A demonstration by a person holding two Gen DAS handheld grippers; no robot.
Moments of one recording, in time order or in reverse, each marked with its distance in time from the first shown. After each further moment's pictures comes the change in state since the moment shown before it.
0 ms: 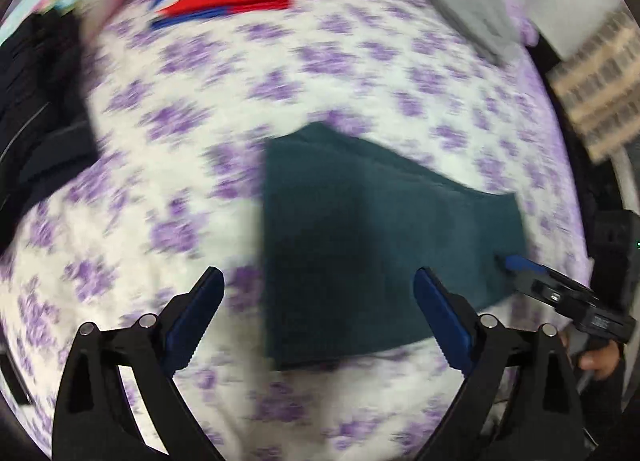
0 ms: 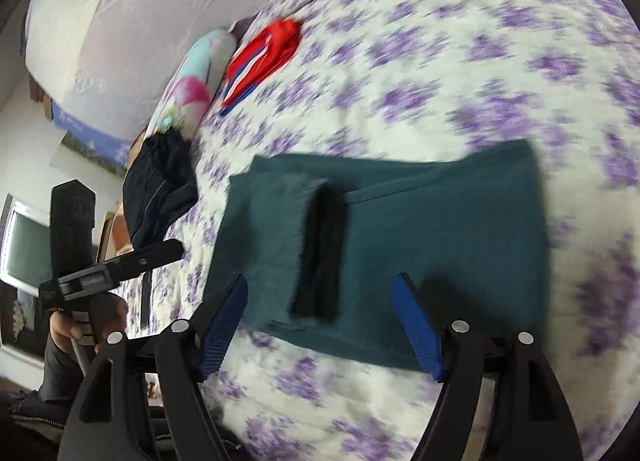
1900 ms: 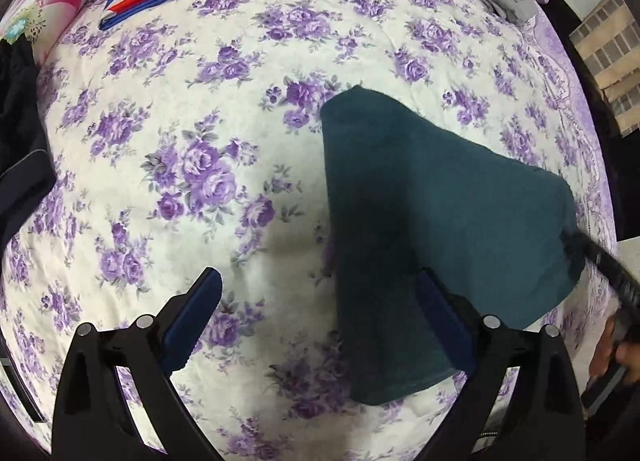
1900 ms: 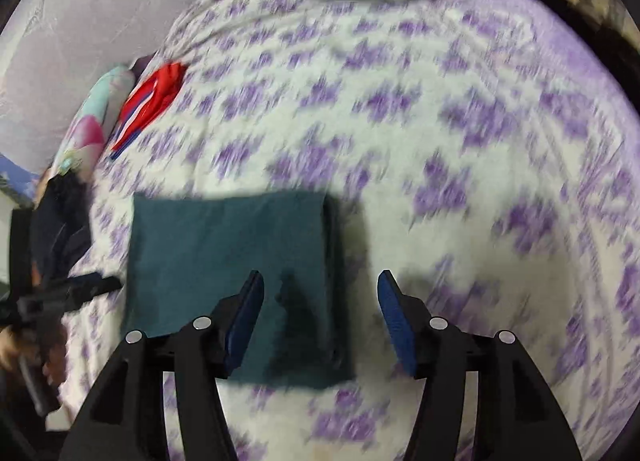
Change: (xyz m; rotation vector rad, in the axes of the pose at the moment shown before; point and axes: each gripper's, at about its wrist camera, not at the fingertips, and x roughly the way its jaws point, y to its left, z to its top) left arm 0.045 -0.054 0.025 0.090 0.120 0.089; right arm -0.053 -0.070 -0.005 0.098 -0.110 -0.369
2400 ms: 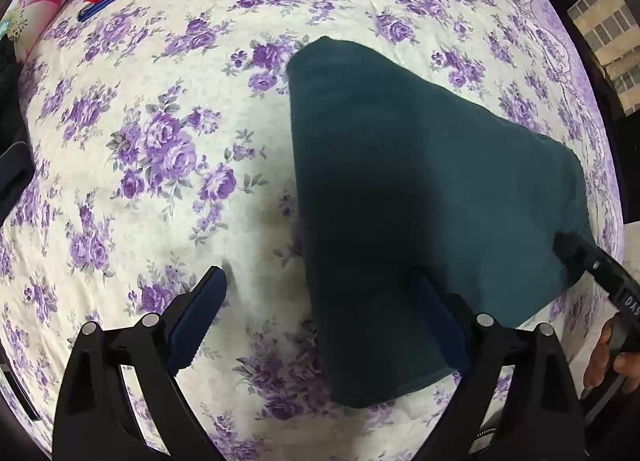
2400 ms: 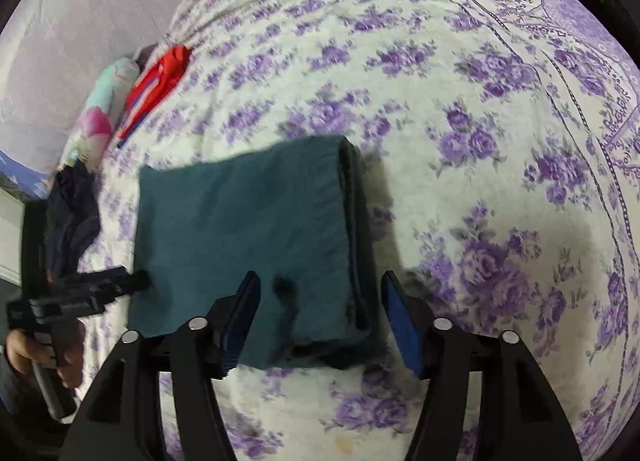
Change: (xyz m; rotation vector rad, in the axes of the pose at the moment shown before) left arm 0.016 -0.008 -0.018 0.037 0.047 -0.005; right arm 0.008 0.005 -0.016 0.035 0.012 0.047
